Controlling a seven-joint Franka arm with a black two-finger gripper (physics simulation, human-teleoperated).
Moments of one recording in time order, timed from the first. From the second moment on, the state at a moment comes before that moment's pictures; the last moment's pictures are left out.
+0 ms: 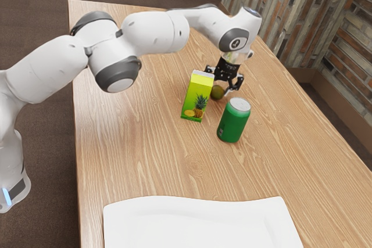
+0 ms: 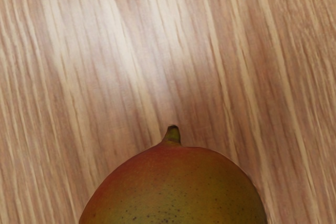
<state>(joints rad) -0.19 0.75 0.66 -1.10 -0.38 1.67 -0.93</state>
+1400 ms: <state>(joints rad) -0.66 0.47 0.67 -1.06 -0.31 1.62 -0.93</state>
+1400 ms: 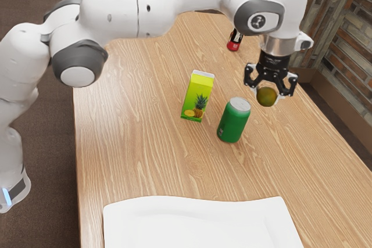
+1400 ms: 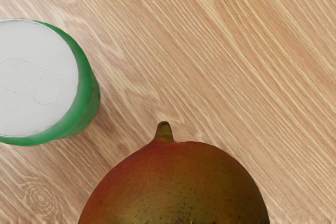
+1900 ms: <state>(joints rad) -1.10 0.49 0.65 -1.15 -0.28 1.51 -1.00</state>
